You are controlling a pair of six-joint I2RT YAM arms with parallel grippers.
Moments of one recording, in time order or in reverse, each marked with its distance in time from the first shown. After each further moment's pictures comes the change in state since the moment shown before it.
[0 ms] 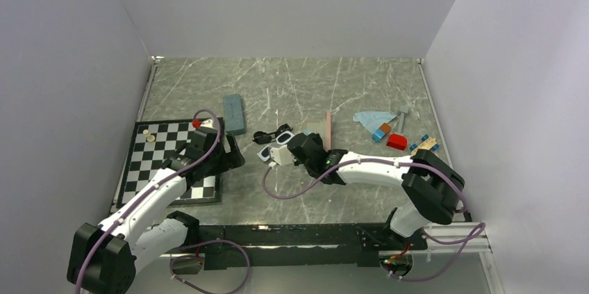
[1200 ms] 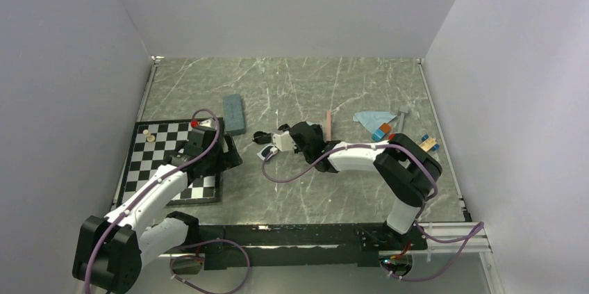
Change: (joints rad) left arm 0.070 0.053 -0.011 0.024 0.040 0.036; right arm -0.134 0.203 0.047 0.216 -0.034 -0.050
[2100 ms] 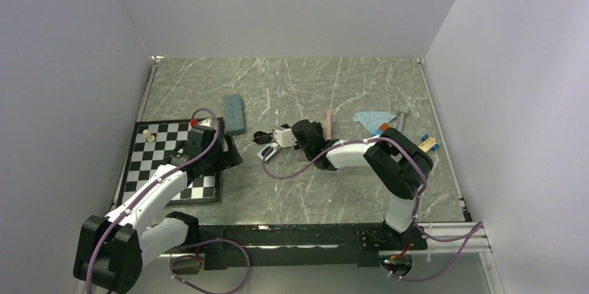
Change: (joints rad) left arm 0.015 0.006 -0.004 0.021 0.024 0.009; right arm -0.050 0.086 -0.002 0.135 -0.031 -0.003
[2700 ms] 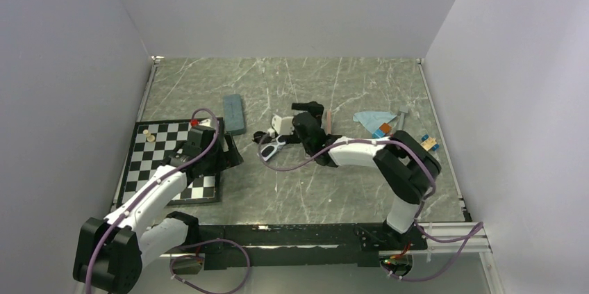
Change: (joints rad) left arm 0.001 -0.005 0.000 0.000 0.018 0.006; right arm -0.002 -0.024 0.037 0.017 0.007 0.092
